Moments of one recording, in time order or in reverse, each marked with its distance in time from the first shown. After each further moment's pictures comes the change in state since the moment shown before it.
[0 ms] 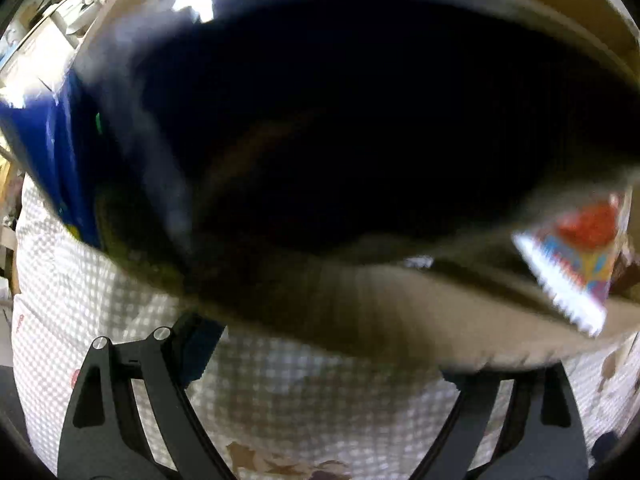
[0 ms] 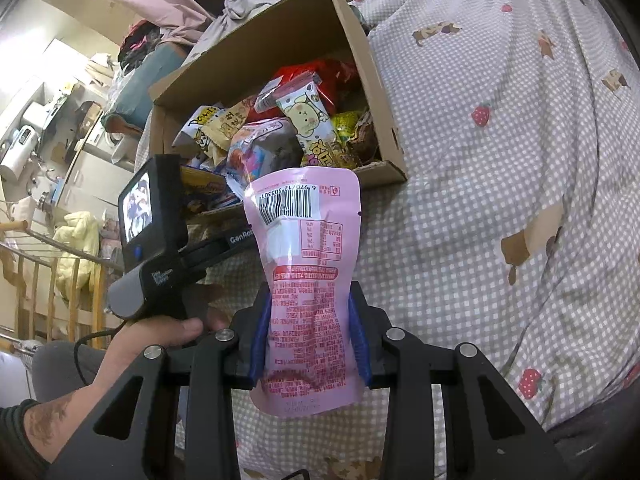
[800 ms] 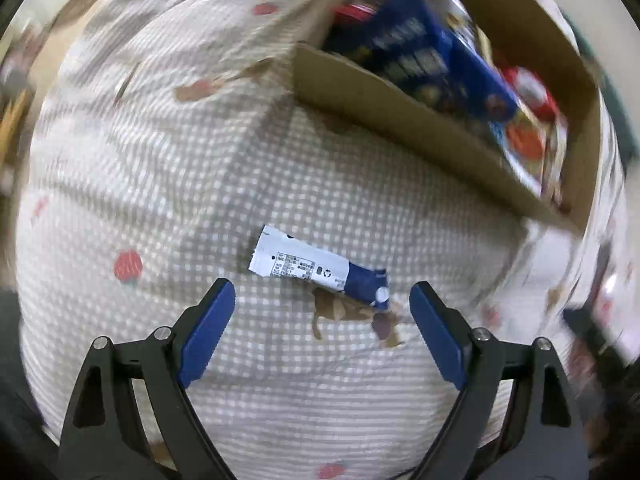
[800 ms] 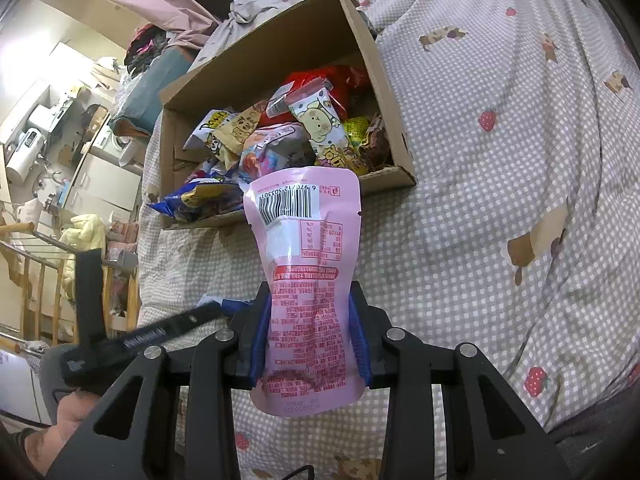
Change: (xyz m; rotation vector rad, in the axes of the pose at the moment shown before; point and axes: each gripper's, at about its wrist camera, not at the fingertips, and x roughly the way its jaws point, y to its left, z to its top) left arm -0.063 0.101 -0.077 -0.221 0.136 -0.230; right arm -0.002 0.007 0.000 0.001 -0.012 0.026
